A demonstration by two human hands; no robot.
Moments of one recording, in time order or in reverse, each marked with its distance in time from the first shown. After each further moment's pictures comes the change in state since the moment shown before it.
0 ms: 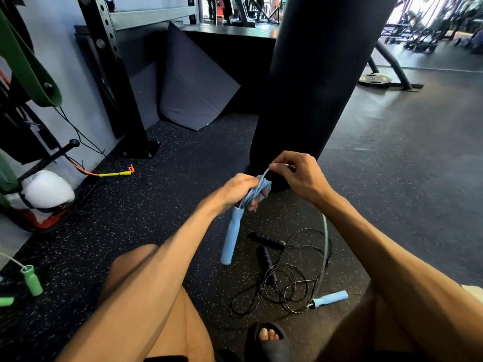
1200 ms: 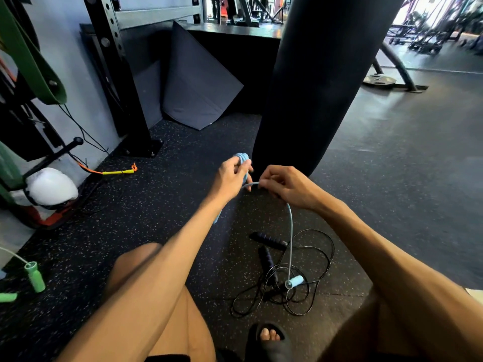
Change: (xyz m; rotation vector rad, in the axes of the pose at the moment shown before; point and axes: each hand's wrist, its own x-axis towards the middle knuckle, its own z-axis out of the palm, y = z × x) left_hand 0.006 -0.004 -0.018 0.223 0.510 0.222; right_hand -0.008 -0.018 0.011 0.079 -0.362 0.043
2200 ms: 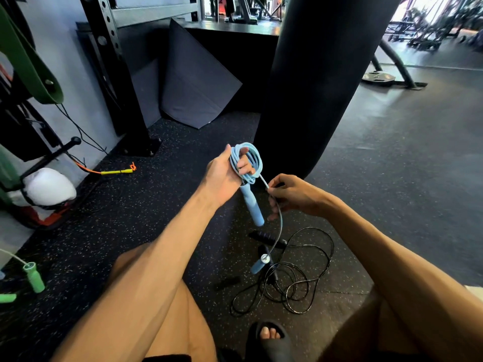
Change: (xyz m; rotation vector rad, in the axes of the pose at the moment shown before) left_hand -0.002 0.029 -0.008 -1.177 -0.241 -0.349; right_hand -0.006 0.024 0.007 0.566 -0.131 0.435
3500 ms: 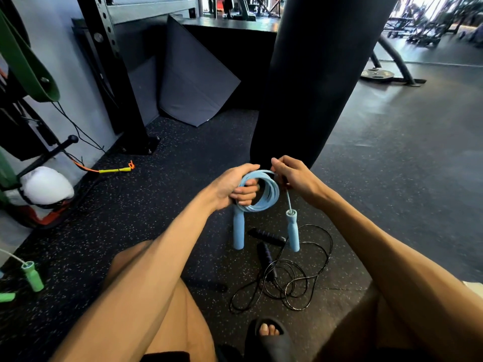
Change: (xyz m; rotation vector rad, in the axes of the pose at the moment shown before) left_hand -0.005 -0.015 -0.007 0.574 -0.187 -0.349; right_hand 0.007 -0.014 0.000 -0.051 0.297 -0.220
